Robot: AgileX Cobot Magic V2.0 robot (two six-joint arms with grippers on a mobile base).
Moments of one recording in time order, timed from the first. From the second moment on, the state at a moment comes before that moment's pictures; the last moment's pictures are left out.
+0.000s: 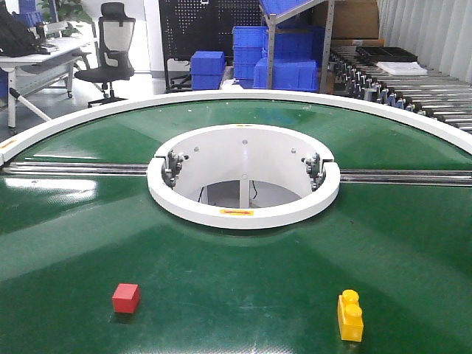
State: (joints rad) left arm -0.03 -0.01 0.03 -0.03 0.05 -0.05; right arm -0.01 -0.01 0.03 -0.03 0.00 0.01
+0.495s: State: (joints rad) left arm -0.03 -0.01 -0.32 -0.03 0.05 -0.07; right arm -0.01 0.03 -0.34 -0.03 0.09 -0.03
